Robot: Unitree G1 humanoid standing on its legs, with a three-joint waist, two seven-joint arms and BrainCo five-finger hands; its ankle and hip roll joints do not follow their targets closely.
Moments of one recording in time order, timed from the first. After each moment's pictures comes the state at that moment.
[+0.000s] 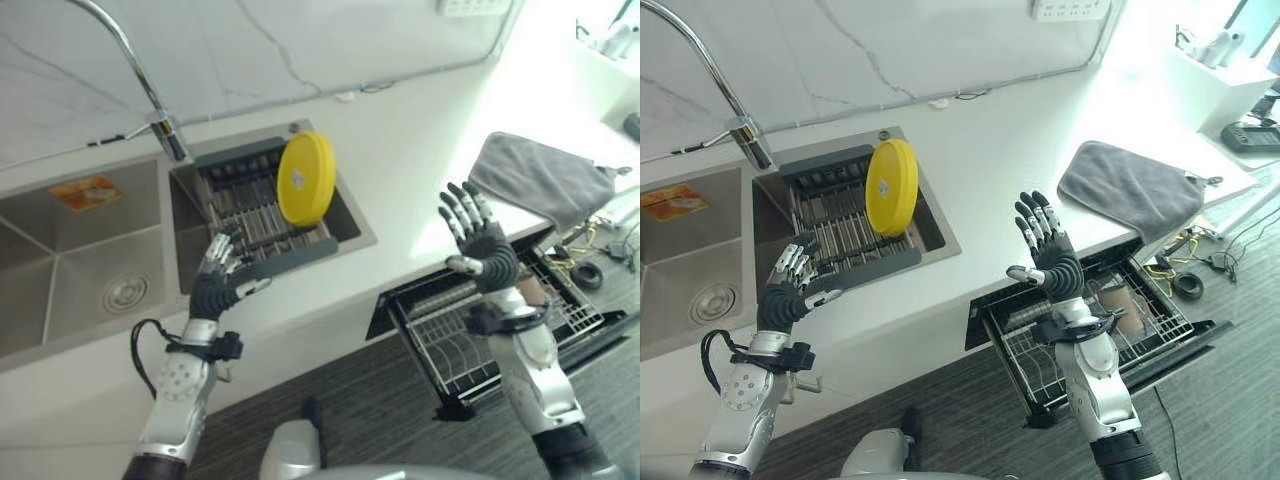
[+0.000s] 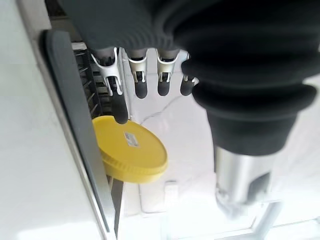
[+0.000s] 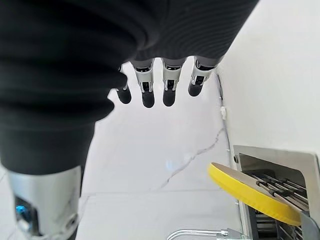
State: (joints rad) left arm 0.14 0.41 -0.02 -0.04 -0.30 -0.40 0.03; right arm -0.08 -0.39 0.15 -0.13 0.51 -0.34 0.12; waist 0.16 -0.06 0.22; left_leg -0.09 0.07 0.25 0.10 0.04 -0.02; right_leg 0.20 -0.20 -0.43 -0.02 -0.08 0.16
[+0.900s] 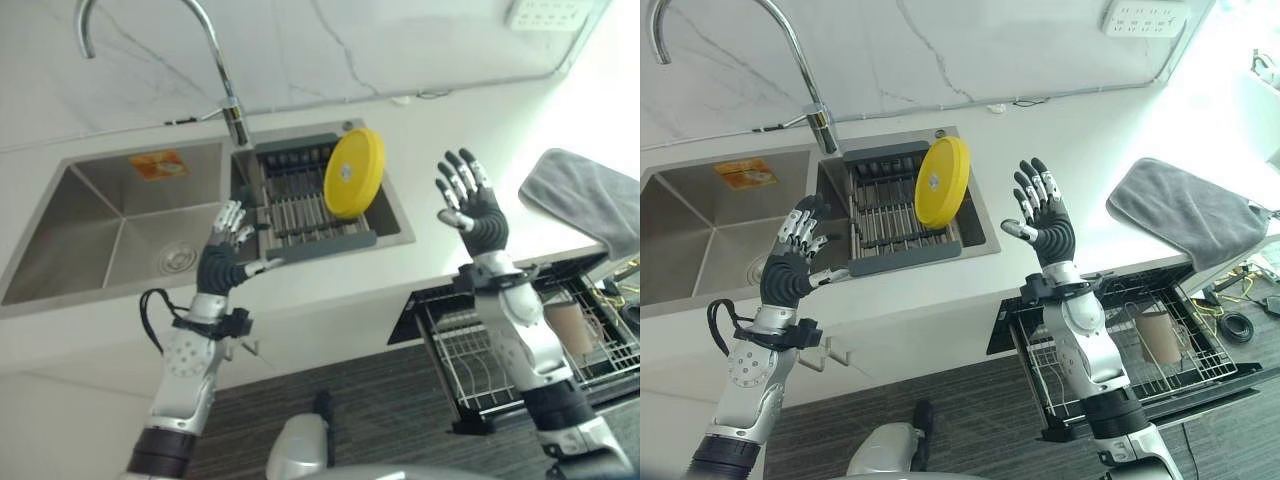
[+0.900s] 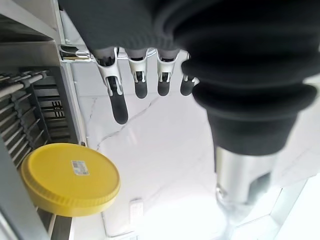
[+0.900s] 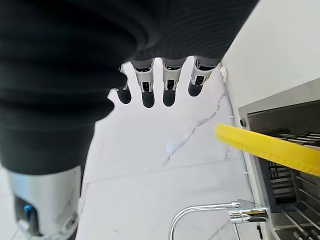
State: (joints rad) left arm 0.01 0.41 -0.05 -0.05 -0.30 -0.46 -0.04; right arm -0.32 -0.38 0.18 -0.04 0.57 -0.19 -0.06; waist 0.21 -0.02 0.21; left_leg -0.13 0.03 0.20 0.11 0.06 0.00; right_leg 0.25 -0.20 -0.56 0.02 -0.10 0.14
